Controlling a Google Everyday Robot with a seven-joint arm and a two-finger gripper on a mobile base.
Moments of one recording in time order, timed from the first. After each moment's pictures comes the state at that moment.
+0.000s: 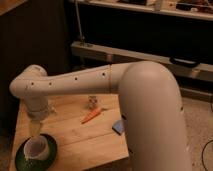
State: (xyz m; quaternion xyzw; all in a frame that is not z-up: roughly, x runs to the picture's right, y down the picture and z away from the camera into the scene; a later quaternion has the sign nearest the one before) arm -0.284 0.166 0.660 -0.40 0.02 0.18 0.90
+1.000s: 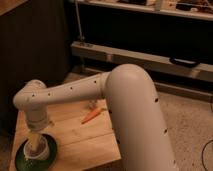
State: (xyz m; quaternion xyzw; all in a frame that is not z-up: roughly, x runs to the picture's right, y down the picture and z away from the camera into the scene) arm -0.307 0.216 0.700 -0.44 0.01 0.17 0.88
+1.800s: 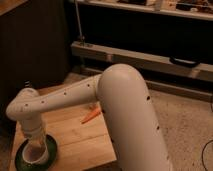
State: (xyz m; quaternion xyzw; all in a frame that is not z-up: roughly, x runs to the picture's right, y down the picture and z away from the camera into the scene) arm -0.323 0.256 0.680 -0.44 -0.01 0.08 0.90
